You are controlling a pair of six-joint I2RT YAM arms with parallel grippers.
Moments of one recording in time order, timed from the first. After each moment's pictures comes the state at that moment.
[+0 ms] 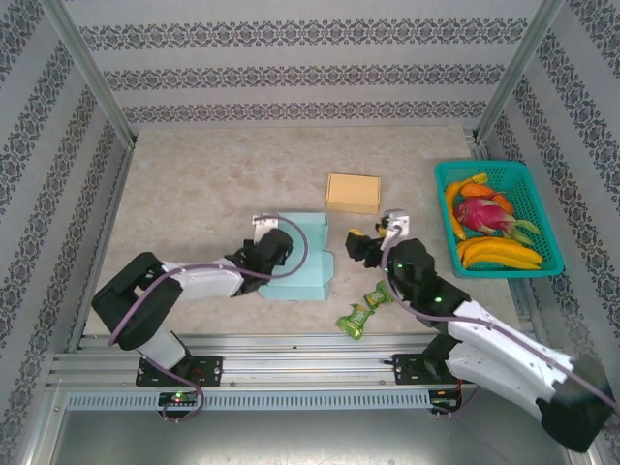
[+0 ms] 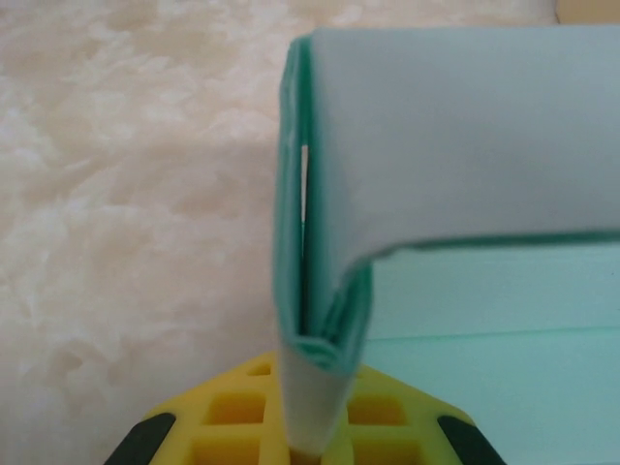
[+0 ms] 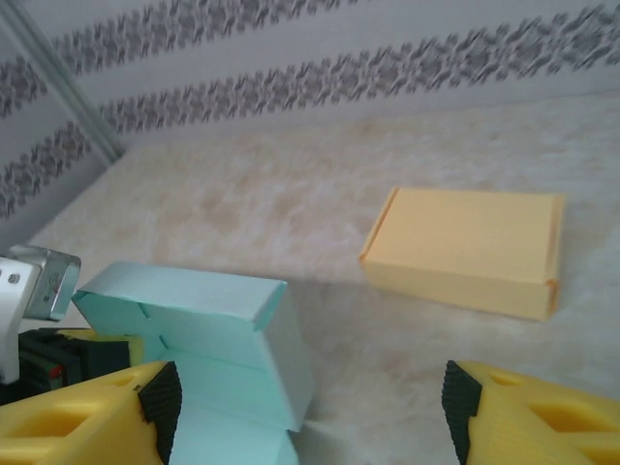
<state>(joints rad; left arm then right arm) -0.72 1.57 0.73 0.07 -0.56 -0.46 0.67 0.76 0.44 0.08 0.25 0.41</state>
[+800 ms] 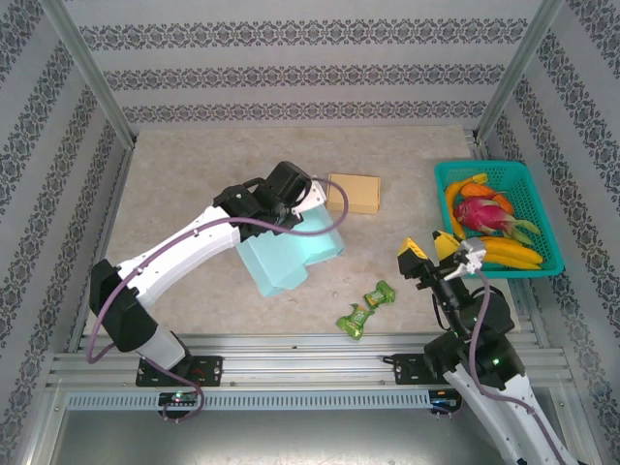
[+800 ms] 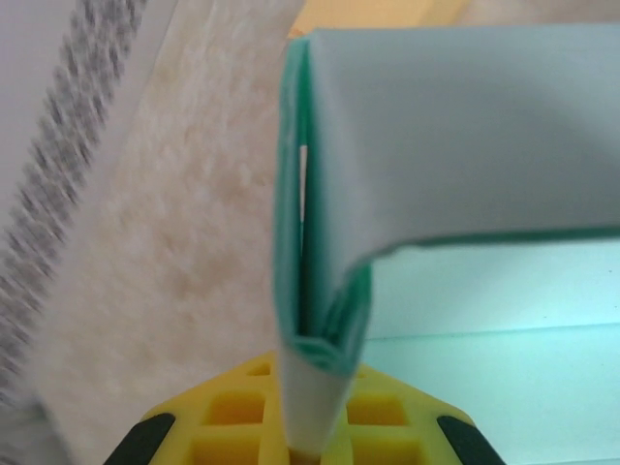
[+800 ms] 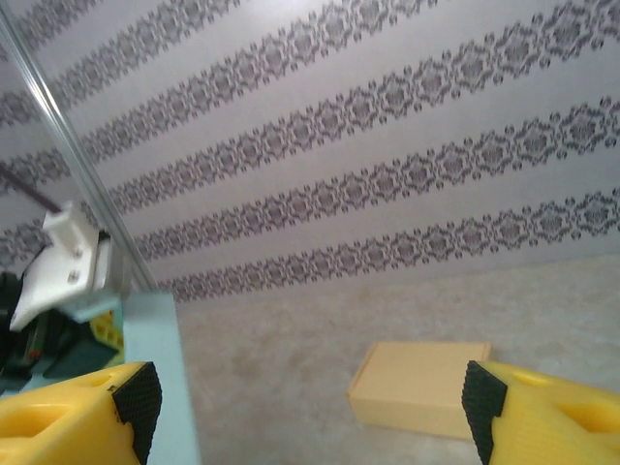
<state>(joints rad) -0.77 1.56 1.52 -0.86 -0.37 0.59 0.49 0.02 0.37 -0.18 0.13 0.35</state>
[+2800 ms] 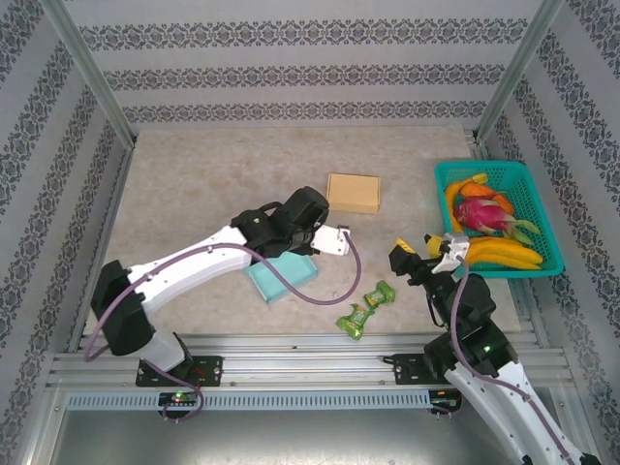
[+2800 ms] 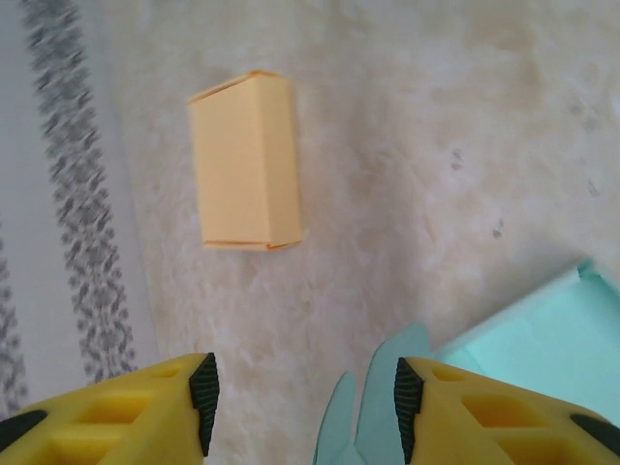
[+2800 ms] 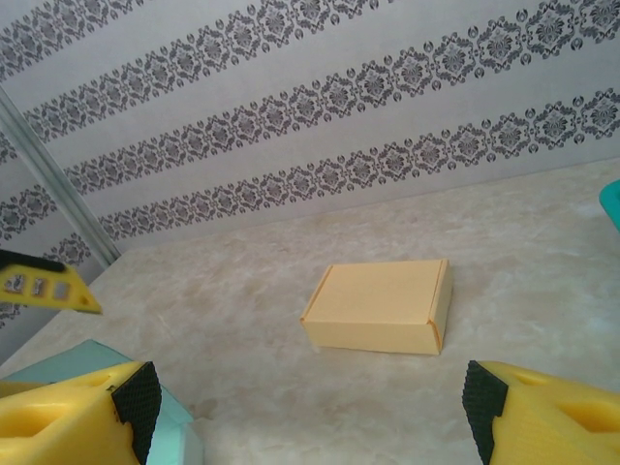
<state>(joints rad) -0.89 1.52 1.33 -0.59 -0.22 0.96 0.49 0.17 0.35 -0.23 0.17 0.37</state>
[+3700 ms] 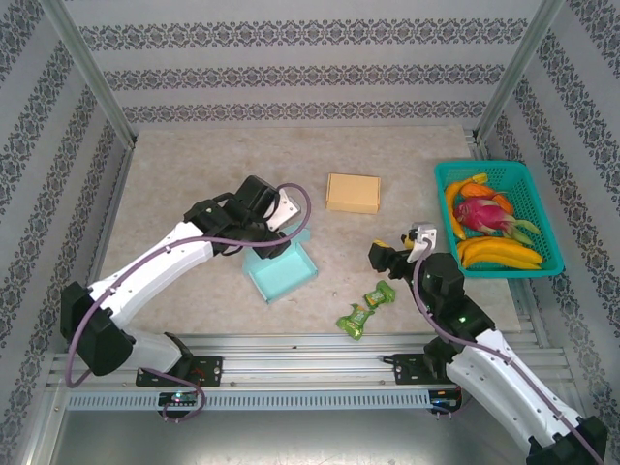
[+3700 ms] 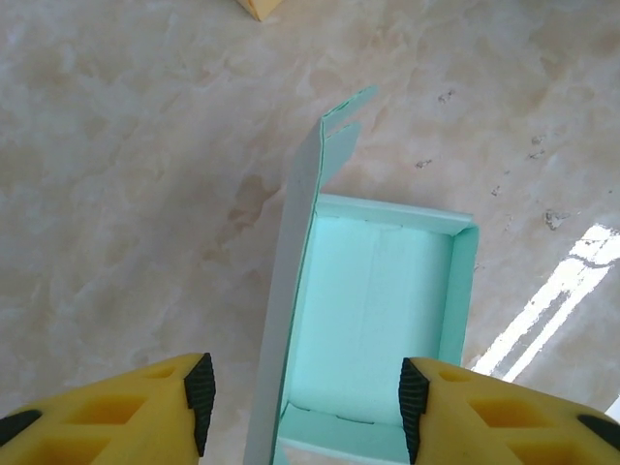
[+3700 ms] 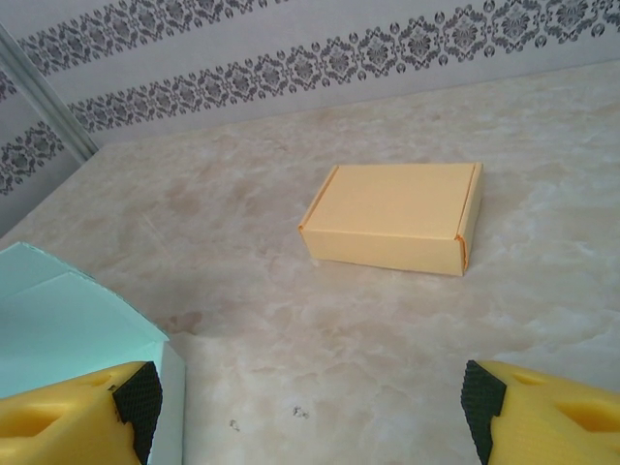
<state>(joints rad) -0.66 1.40 1.28 -0.89 -0.02 0.18 0.49 0.51 0.33 -0.09 0.08 0.36</state>
